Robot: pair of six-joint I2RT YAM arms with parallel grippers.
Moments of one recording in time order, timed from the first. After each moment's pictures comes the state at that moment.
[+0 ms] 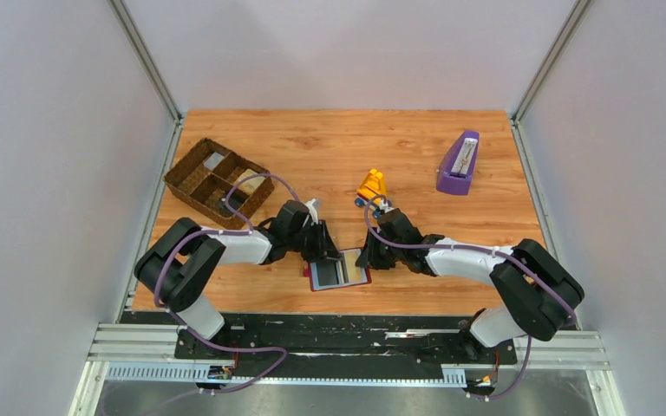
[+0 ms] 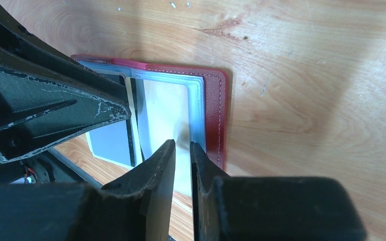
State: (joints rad) left arm -0.65 1.62 0.63 0.22 0.40 -0.82; right arm 0.74 1.47 0.60 0.02 -0.17 0.79
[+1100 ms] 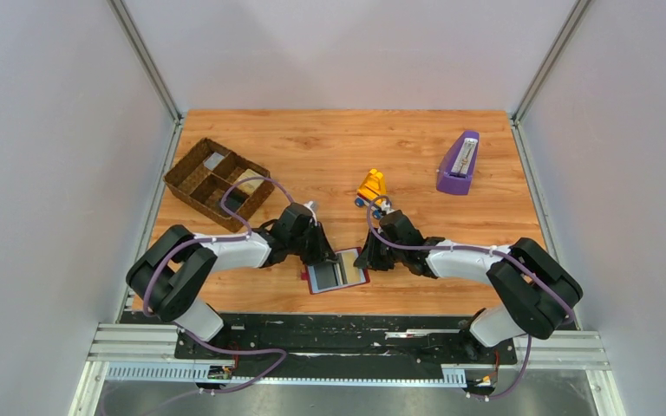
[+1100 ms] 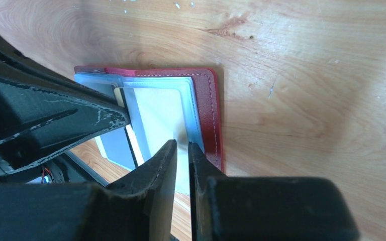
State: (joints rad) left arm -0.71 1.56 0.63 0.11 0.29 -0.92; right arm 0.73 1.48 0.57 0.10 -0.20 0.84
